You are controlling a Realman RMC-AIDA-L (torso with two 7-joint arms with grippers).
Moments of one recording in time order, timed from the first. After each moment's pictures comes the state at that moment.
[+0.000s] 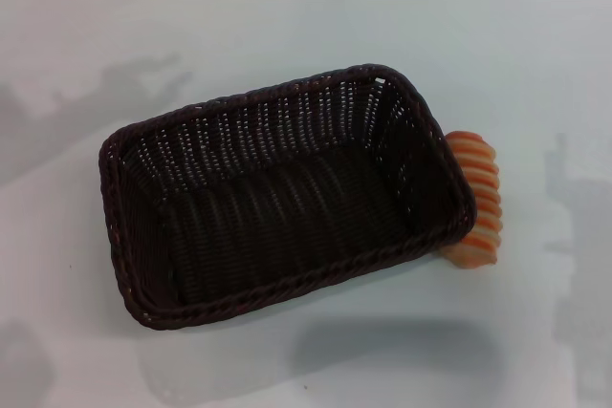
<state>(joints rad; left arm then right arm) -0.52 -1.95 -2.67 -0.84 1.68 -1.66 1.65 0.02 2.07 0.51 0.99 -1.89 -1.45 -0.56</state>
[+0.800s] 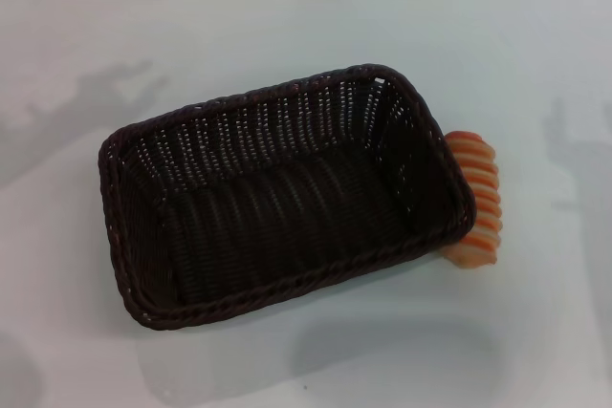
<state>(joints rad) -0.47 -1.94 -2.68 -0.83 1.67 -1.64 1.64 -0.07 1.89 0.71 1.47 -1.83 -0.95 -0.63</state>
